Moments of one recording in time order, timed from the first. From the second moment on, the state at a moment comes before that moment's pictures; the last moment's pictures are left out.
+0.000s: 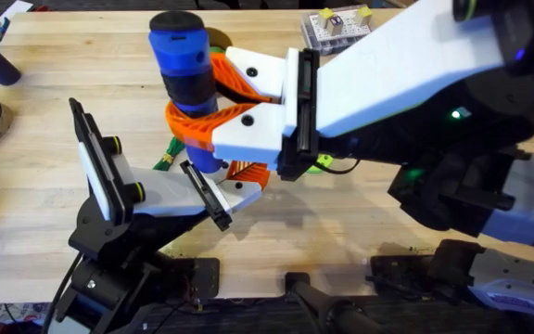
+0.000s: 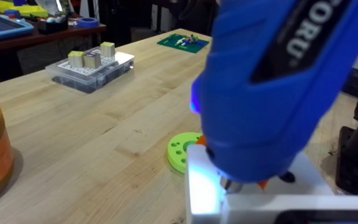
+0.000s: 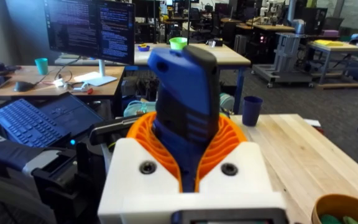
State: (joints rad) left arm -0.42 0.01 0.01 -0.05 0.55 -0.08; right arm 0.91 1.17 0.66 0.74 -0.53 0.08
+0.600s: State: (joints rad) left arm -0.42 0.01 0.01 -0.05 0.55 -0.08; right arm 0.85 1.13 0.65 0.85 -0.52 0.08
